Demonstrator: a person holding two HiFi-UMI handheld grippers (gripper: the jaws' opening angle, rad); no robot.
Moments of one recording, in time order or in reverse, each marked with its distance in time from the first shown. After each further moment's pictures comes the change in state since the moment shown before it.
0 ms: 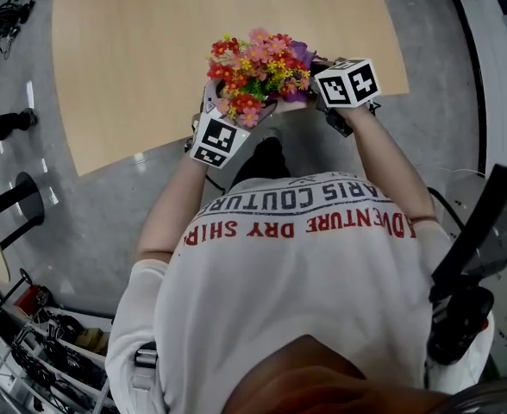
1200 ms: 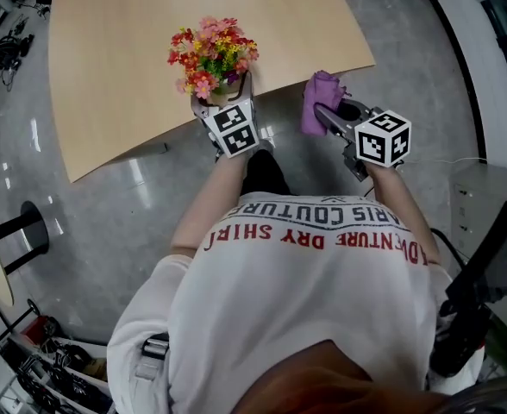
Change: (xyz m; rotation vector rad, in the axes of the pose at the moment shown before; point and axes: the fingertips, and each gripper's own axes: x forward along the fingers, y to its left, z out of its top) left arm -0.015 -0.012 -0.003 -0.400 0.010 0.705; right arm -0.170 0.042 -0.115 0.032 -0.335 -0.057
